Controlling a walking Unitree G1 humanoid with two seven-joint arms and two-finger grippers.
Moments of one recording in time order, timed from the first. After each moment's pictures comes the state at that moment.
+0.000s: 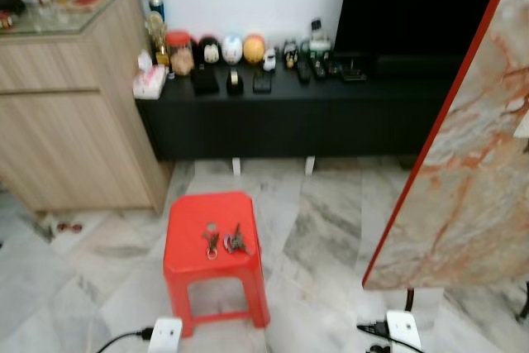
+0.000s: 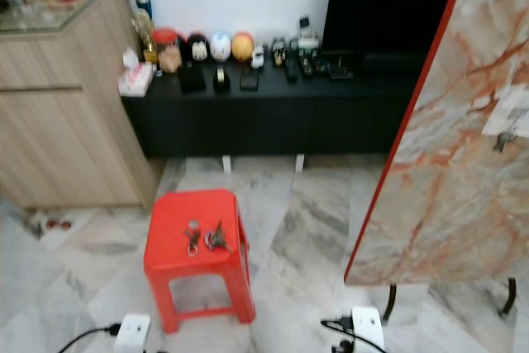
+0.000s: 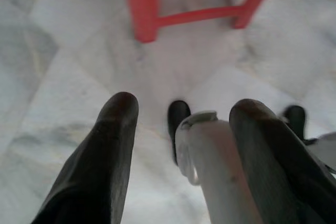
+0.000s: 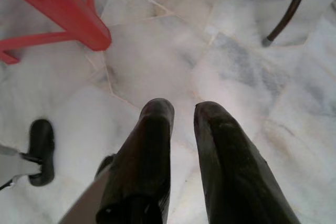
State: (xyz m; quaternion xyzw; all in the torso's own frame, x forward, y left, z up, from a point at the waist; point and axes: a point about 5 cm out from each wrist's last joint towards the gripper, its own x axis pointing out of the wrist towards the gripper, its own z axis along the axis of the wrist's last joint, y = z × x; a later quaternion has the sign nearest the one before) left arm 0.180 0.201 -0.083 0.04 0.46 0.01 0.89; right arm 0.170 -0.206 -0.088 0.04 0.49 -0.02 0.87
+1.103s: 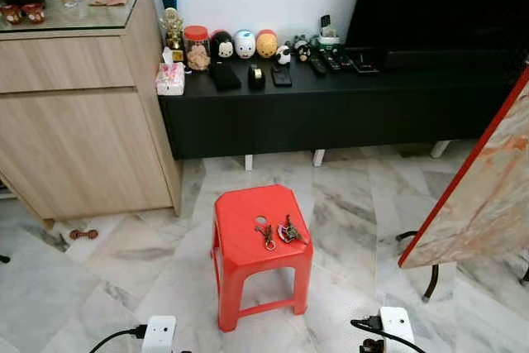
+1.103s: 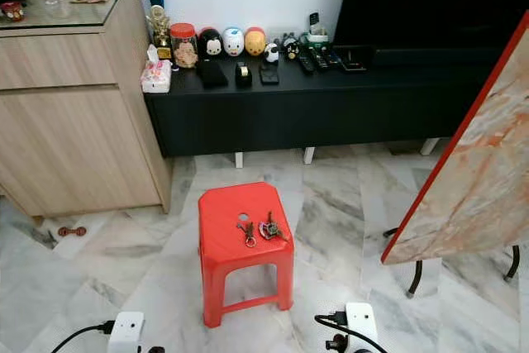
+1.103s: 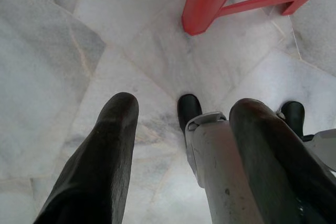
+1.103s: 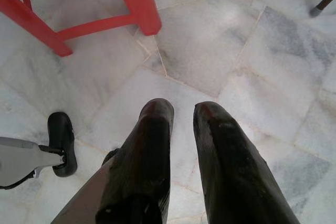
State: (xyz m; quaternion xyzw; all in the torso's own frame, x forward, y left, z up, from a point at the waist) left arm 0.175 0.206 -0.084 0.02 0.46 0.03 0.89; right arm 0.173 -0.198 -0.088 0.04 0.49 -0.01 0.87
